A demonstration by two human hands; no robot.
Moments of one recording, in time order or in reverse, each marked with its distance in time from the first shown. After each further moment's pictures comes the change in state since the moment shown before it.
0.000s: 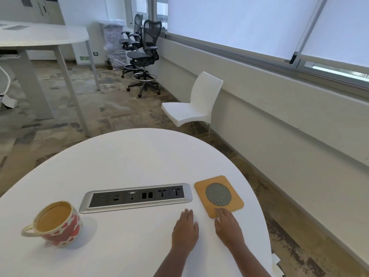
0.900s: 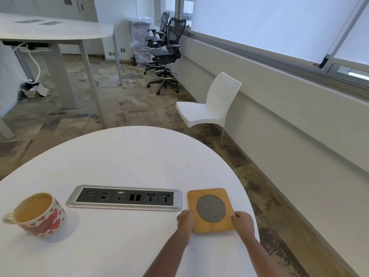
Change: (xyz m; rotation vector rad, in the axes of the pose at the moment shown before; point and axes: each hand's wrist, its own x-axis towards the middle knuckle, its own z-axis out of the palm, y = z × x) left_hand 0.071 0.067 -0.001 -1.173 0.044 -0.663; right_hand 0.083 0.079 -0.033 0.386 -0.005 0.387
